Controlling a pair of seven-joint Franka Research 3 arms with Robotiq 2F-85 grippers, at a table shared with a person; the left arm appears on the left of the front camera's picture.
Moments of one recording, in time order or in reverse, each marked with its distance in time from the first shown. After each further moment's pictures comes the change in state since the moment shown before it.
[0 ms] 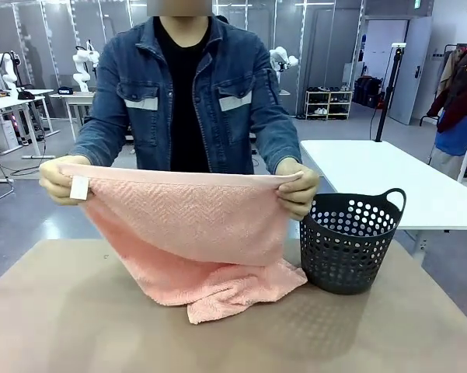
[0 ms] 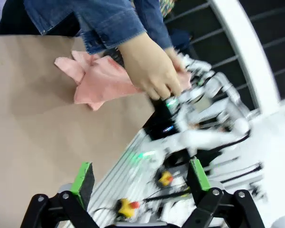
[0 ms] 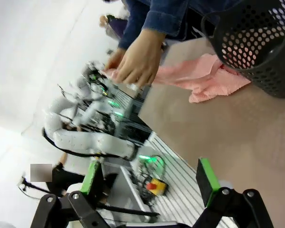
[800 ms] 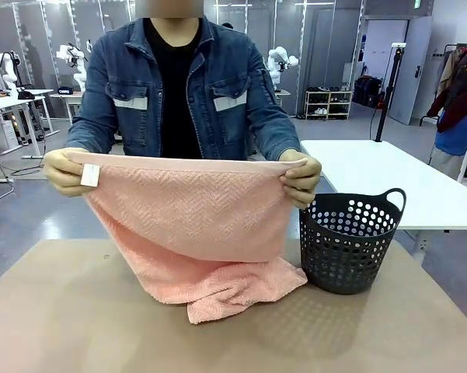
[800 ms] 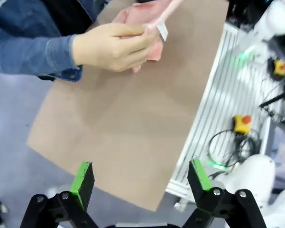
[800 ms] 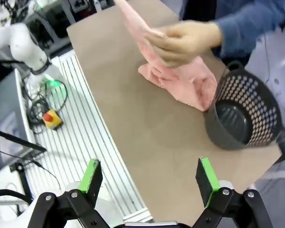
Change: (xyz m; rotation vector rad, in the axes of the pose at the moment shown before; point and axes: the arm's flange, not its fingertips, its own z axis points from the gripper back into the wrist) left arm 0.075 -0.229 -0.069 0.530 0.522 -0.841; right arm 0.037 0.225 -0.110 -0.469 0.427 0.846
